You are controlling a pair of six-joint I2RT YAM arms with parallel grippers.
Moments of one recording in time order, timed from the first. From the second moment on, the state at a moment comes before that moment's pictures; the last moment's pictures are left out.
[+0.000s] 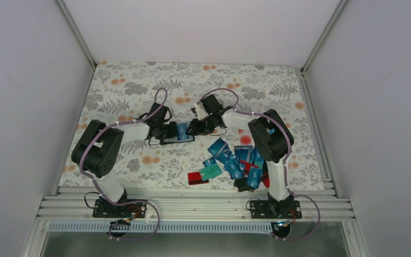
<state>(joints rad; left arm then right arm) -0.42 1.73 0.83 -0.11 0.27 -0.52 0.62 2.07 1.31 -0.29 -0.60 0.41</state>
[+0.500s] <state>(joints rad) -0.42 1.73 0.84 -0.11 0.26 -0.52 0.62 2.07 1.31 -0.27 -0.66 0.41</state>
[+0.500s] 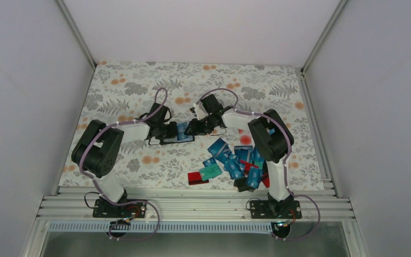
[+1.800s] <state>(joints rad) -0.38 1.27 0.62 -0.28 0.03 -0.64 0.75 2.15 1.53 -0.31 -0.66 0.40</state>
